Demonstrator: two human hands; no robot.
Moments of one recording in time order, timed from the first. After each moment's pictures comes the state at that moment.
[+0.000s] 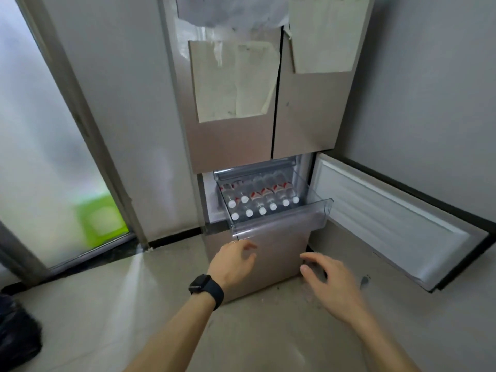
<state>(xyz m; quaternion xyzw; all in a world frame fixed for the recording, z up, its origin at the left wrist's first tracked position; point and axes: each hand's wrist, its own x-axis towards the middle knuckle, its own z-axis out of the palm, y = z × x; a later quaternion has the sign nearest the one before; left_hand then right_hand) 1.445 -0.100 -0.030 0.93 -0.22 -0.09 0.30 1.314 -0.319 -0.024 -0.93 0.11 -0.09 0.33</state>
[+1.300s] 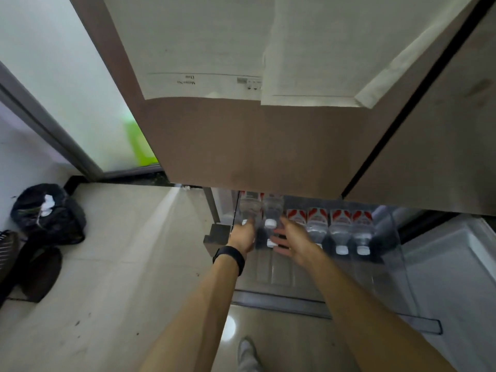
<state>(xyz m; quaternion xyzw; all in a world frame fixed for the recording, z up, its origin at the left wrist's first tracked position) 1.810 -0.224 -0.196 0.63 0.38 -0.18 0.65 1.824 -0.366 -0.166 -0.65 0.24 0.33 0.64</state>
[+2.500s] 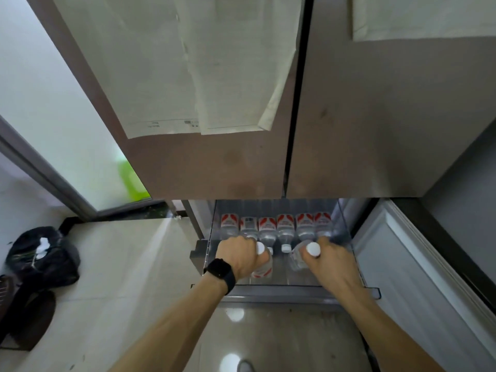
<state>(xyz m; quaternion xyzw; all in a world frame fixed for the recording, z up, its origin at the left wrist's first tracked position) 1.732 -0.292 -0.070 0.99 -0.06 -0.12 0.01 1.723 -0.515 -0.092 -0.98 0.04 0.03 0.19</state>
